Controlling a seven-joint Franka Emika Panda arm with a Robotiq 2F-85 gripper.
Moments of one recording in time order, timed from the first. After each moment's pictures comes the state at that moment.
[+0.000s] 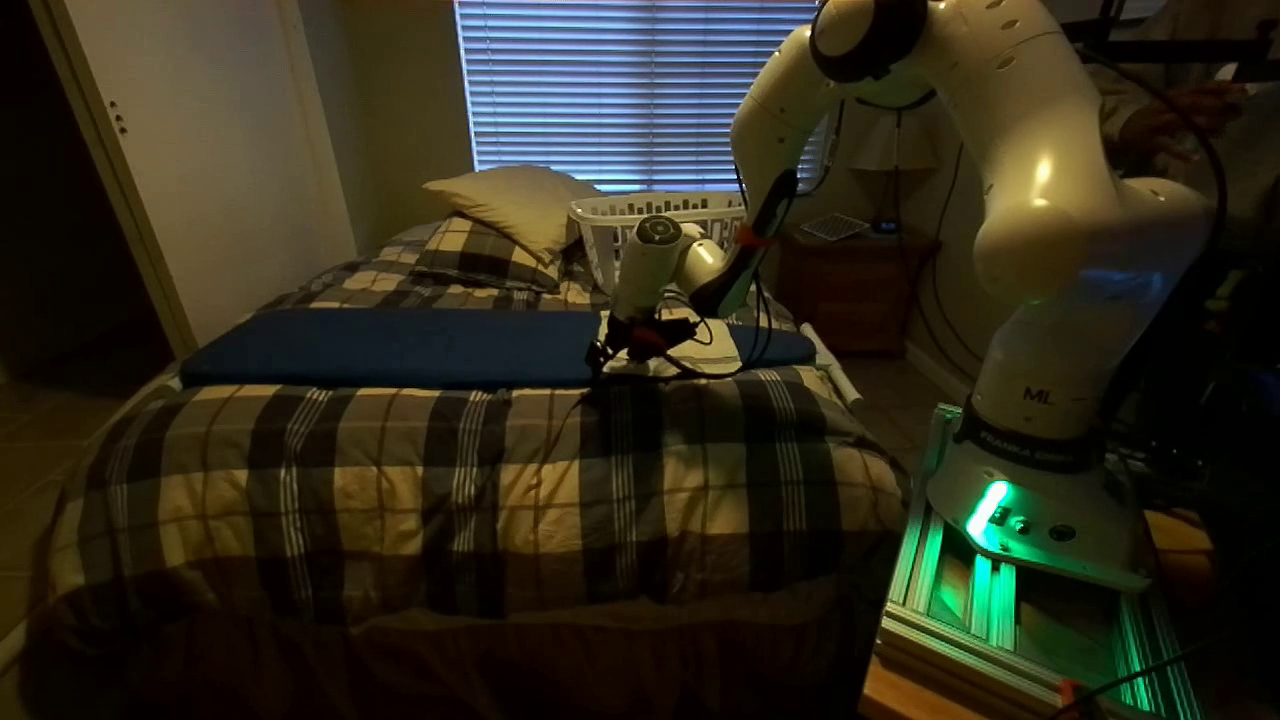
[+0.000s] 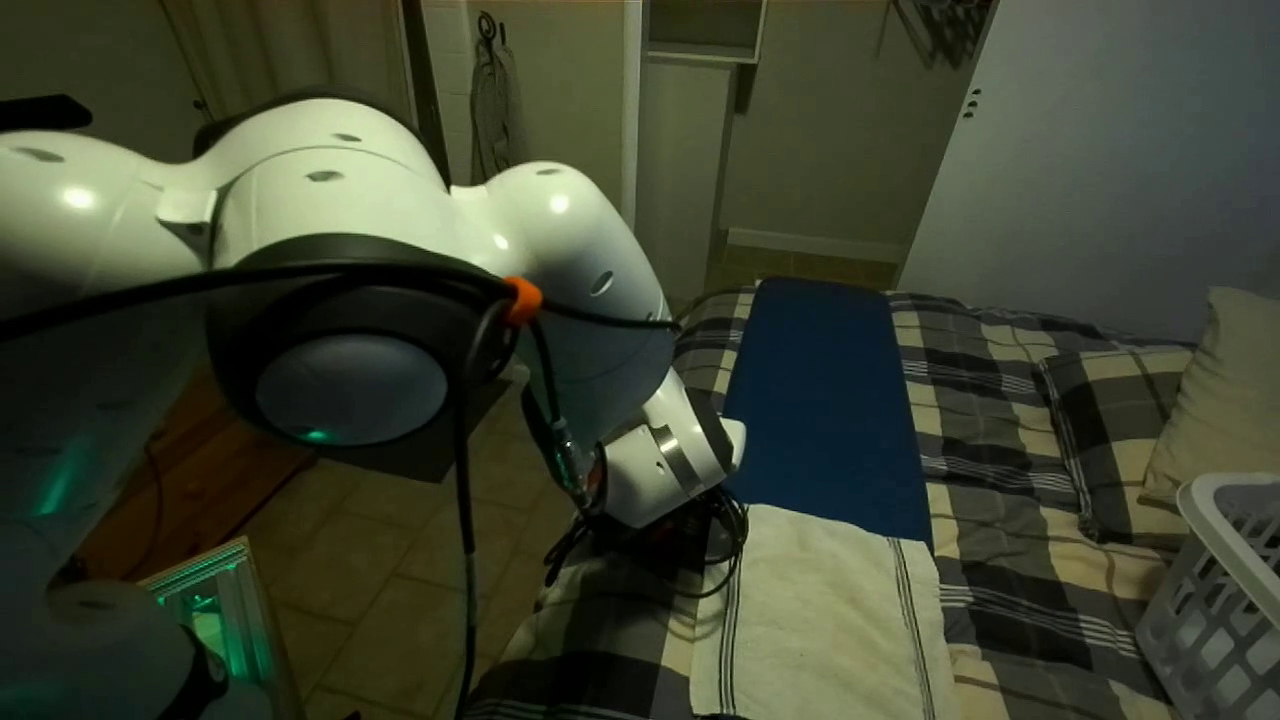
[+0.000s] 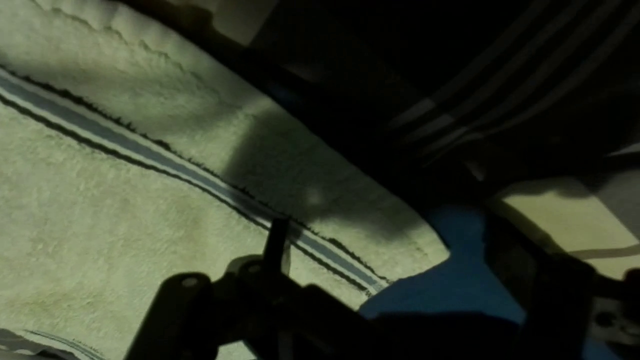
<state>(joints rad) -0.56 0.75 0.34 -1.93 -1.65 2.88 1.46</state>
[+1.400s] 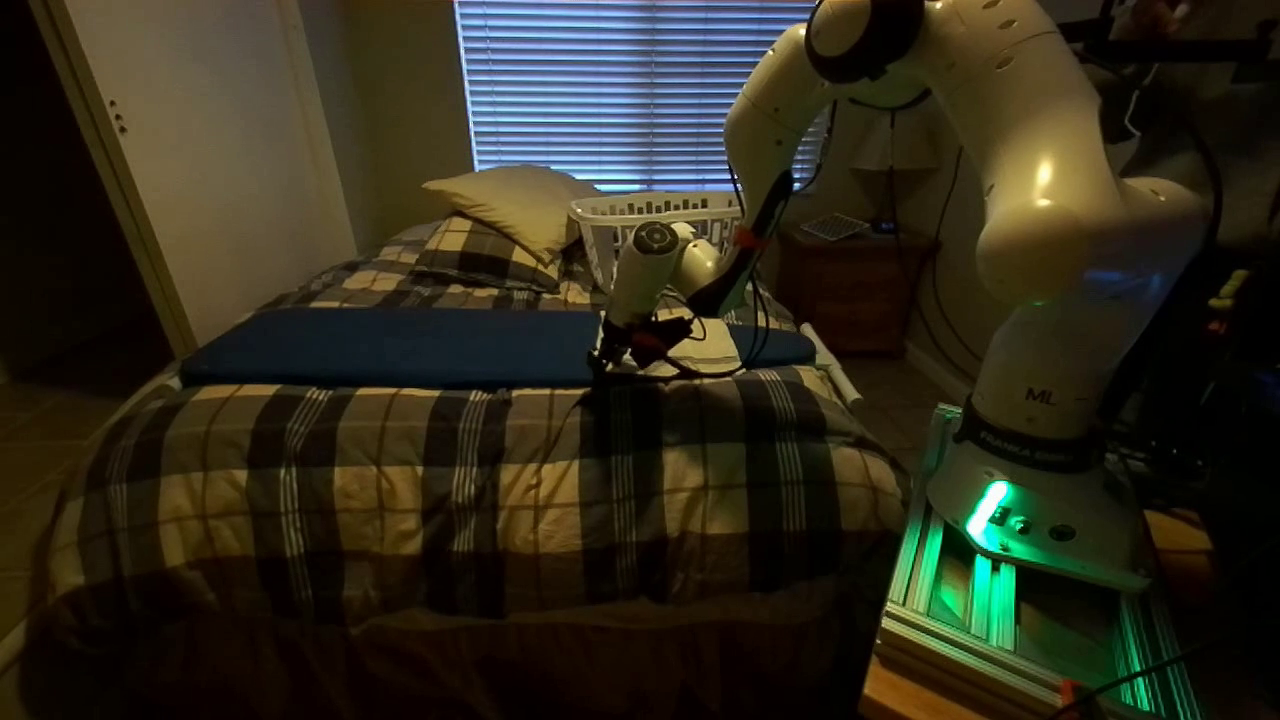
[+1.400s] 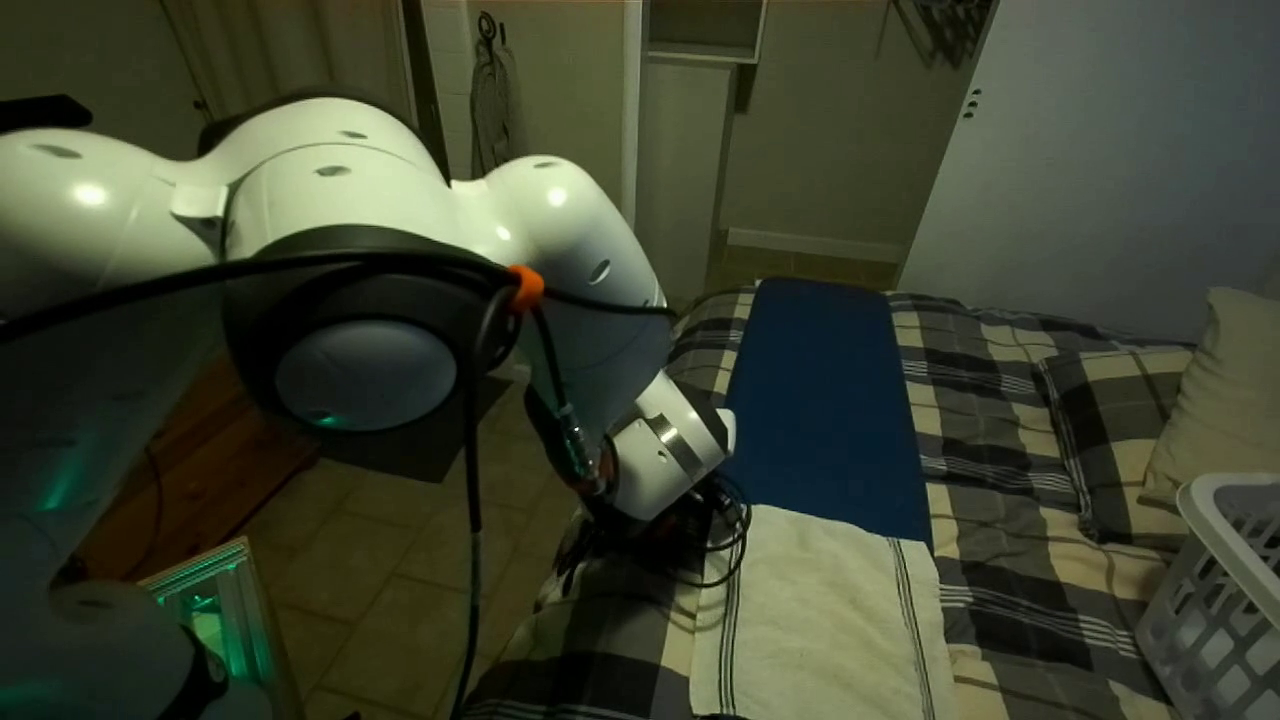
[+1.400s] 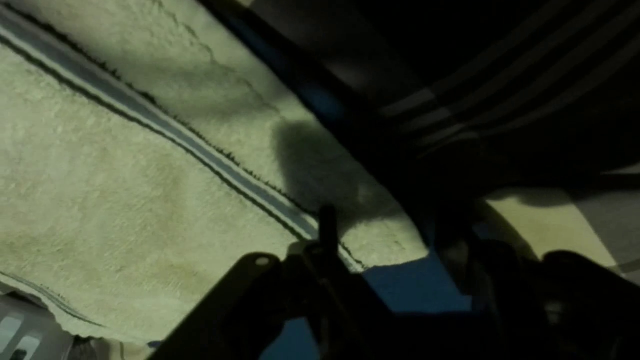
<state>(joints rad) -0.53 0.75 0.33 -1.91 -1.79 2.85 1.47</state>
